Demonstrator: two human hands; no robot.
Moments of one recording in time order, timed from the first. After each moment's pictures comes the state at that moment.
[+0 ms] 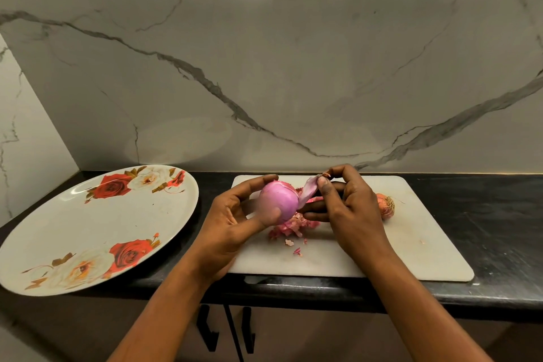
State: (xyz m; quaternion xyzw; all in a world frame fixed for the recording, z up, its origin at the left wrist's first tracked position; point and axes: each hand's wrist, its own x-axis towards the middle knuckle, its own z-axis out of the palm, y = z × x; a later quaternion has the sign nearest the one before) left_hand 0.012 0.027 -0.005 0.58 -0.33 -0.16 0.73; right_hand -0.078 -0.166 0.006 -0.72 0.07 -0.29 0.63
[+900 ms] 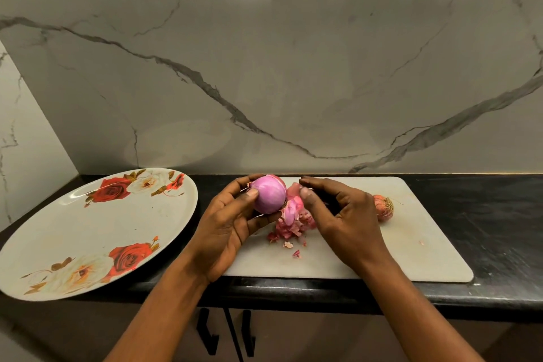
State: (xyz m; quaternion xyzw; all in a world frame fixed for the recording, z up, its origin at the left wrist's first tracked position) left_hand 0.019 0.026 0.000 0.48 -0.22 -0.25 0.81; right_hand -0.080 -0.163 -0.001 -0.81 0.02 -0.38 0.45
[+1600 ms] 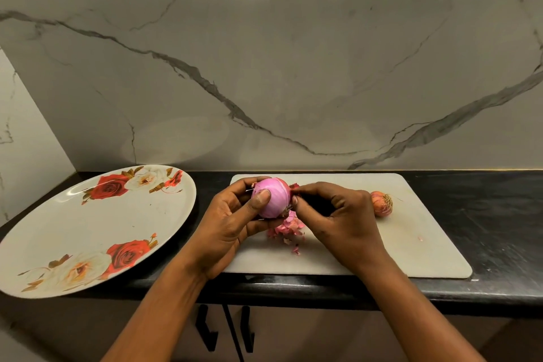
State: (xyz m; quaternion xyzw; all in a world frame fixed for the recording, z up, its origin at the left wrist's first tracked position) left_hand 0.011 0.024 0.004 0.55 -0.26 -0.23 0.76; right_hand -0.080 -0.162 -0.007 -0.81 -0.04 -0.40 0.42
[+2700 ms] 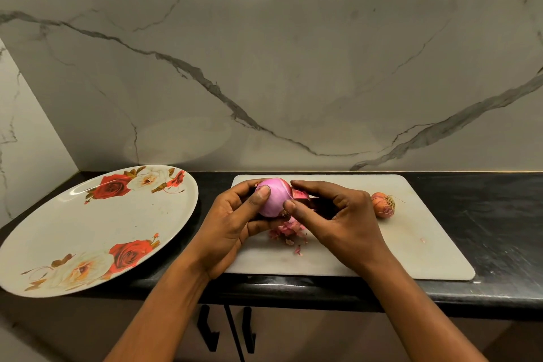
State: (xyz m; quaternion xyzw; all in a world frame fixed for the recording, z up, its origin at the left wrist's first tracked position) left_hand 0.015 0.025 0.002 0.56 -0.27 -0.23 0.75; right_hand -0.082 -0.162 -0.003 -0.80 -0.06 -0.35 0.48
